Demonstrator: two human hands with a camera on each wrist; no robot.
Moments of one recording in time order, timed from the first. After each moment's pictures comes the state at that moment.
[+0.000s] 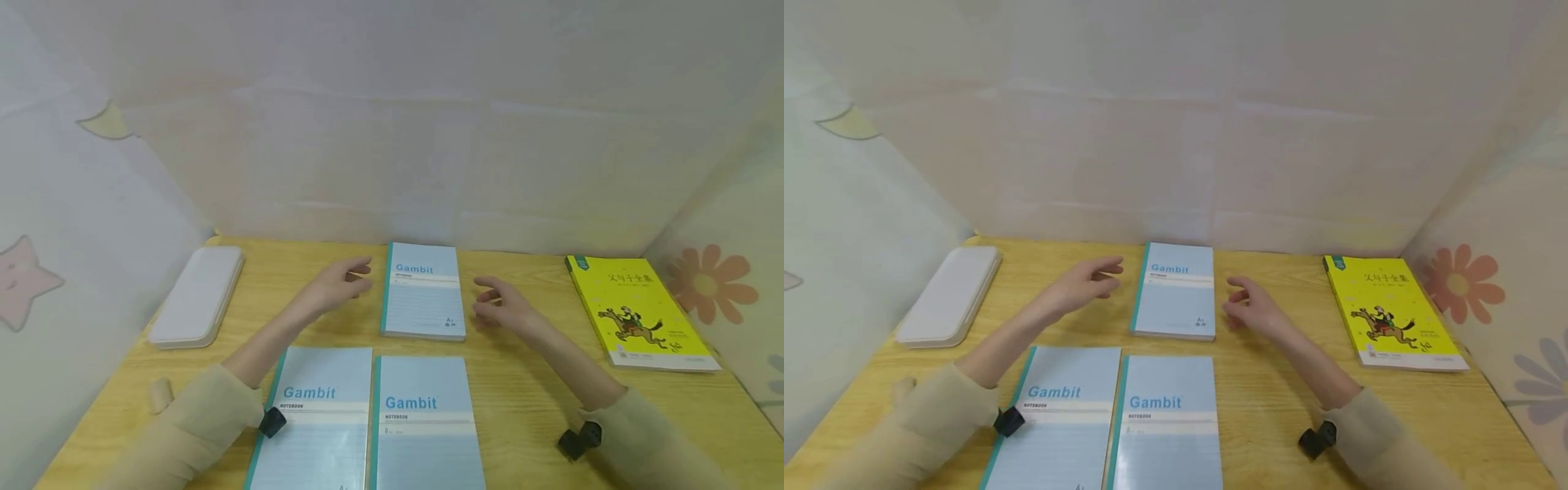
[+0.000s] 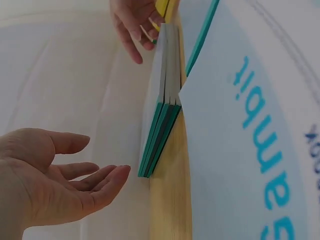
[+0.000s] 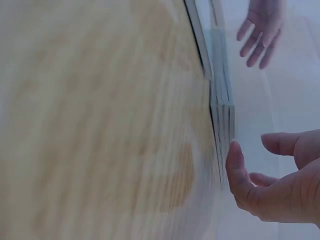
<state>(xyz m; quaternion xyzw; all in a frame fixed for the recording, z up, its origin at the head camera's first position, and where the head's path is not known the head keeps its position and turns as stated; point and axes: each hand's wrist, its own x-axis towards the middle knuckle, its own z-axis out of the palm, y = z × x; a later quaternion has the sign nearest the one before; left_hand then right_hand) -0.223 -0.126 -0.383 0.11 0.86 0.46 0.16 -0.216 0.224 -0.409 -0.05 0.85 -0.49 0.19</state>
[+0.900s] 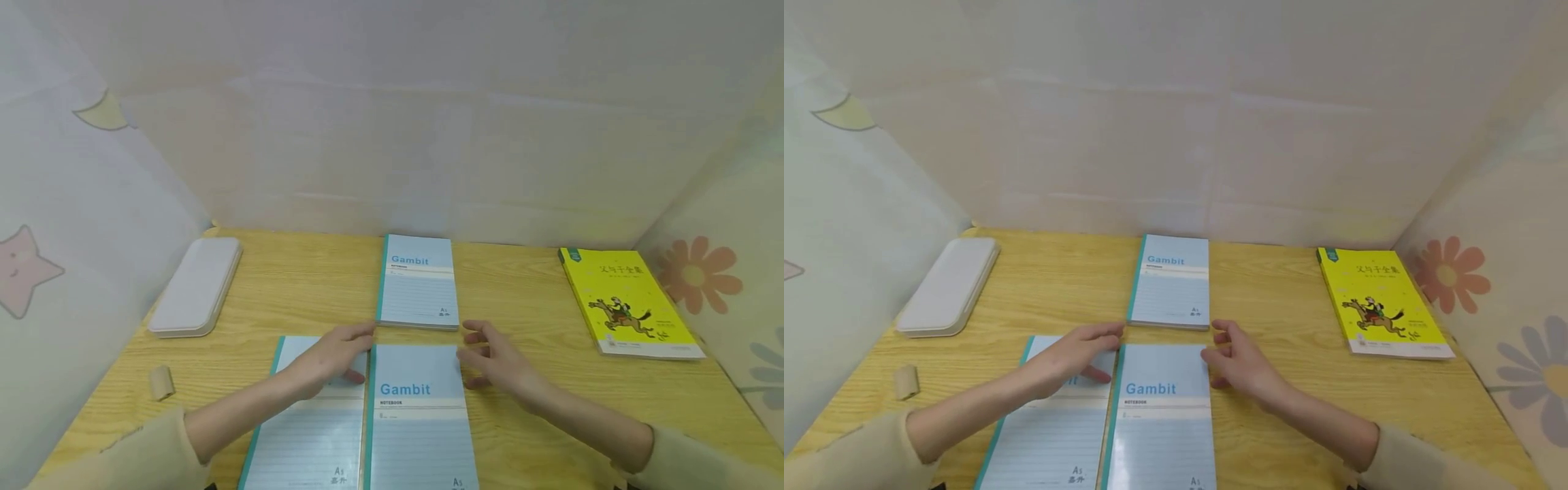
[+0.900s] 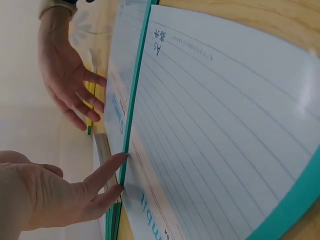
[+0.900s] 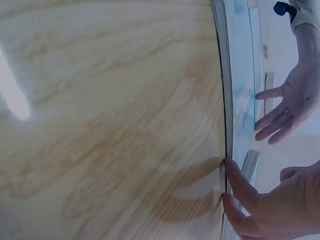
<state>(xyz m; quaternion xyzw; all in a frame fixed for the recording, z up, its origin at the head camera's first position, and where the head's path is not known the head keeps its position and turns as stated) -0.110 -0.096 -0.387 0.01 0.79 0.56 0.25 -0.110 0.193 -0.395 0.01 0.80 -0.55 0.23</state>
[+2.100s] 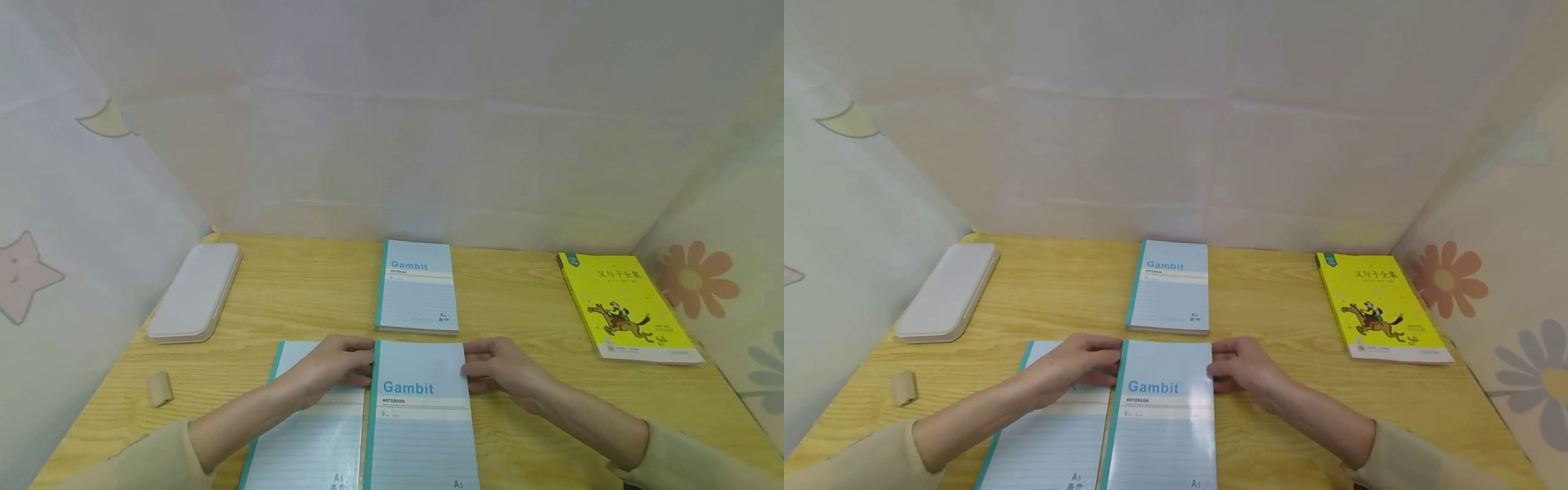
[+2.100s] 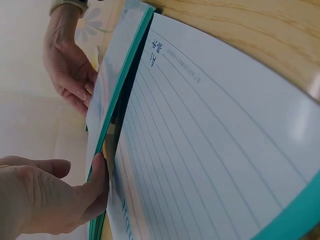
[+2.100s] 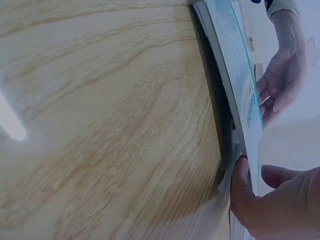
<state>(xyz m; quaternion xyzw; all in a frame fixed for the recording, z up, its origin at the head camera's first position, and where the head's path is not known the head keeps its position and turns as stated) -0.113 -0.102 -0.400 -0.01 0.74 0.61 0.28 -0.120 0.198 -0.400 0.06 0.77 -0.56 0.29</state>
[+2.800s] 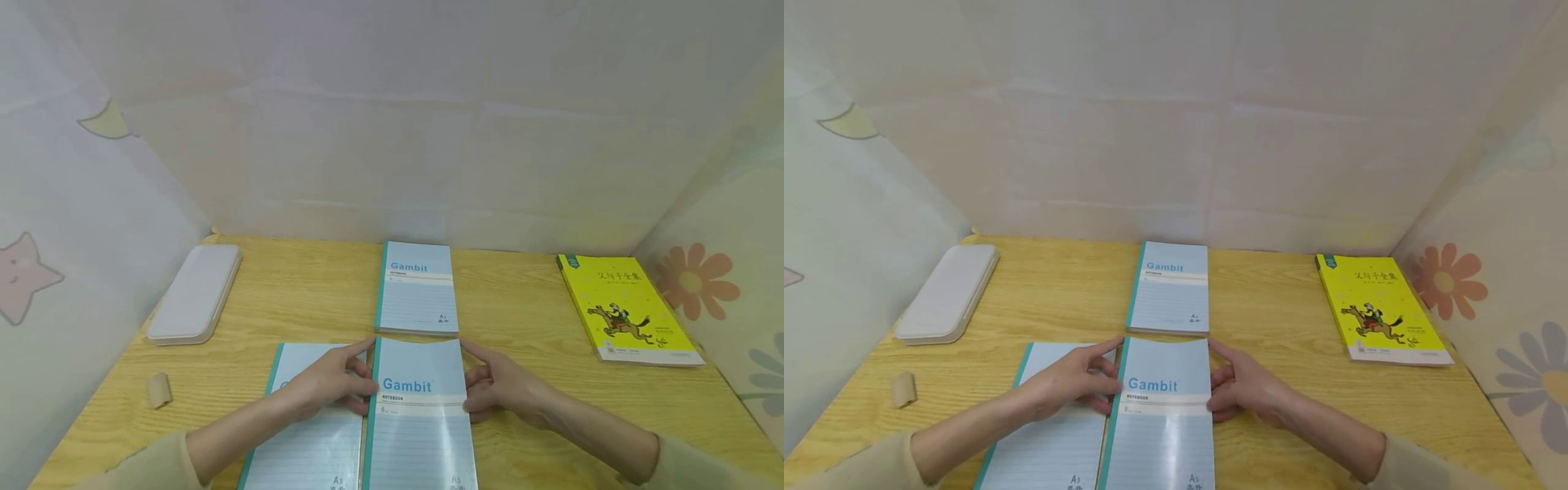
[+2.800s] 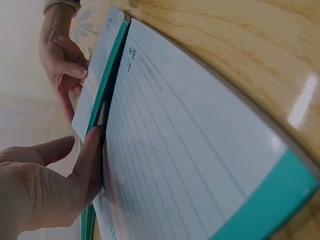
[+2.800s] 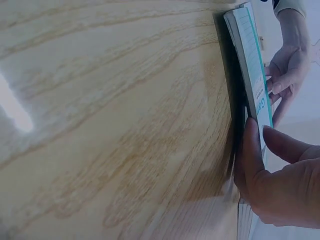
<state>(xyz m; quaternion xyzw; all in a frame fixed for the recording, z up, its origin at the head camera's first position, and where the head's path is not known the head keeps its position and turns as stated) -0.108 -0.107 -0.416 0.01 0.72 0.62 0.32 -0.110 0.213 -0.409 -0.04 0.71 -0.60 0.37</state>
